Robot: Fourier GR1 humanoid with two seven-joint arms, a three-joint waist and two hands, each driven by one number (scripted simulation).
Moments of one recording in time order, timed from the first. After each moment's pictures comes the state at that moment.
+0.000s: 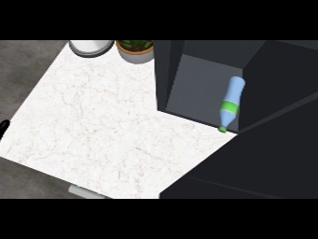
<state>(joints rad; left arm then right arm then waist) 0.25 0.78 -0.09 -1.80 1.03 -0.32 -0.45 0.15 -0.41 0.53 -2.34 -0.14 0.52 0.23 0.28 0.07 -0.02</state>
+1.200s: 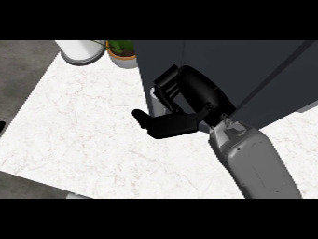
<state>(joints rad) 0.26 0.77 -0.07 -1.73 1.04 -0.34 -0.45 -0.65 -0.02 0.28 -1.59 -0.08 0.11 0.52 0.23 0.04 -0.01</state>
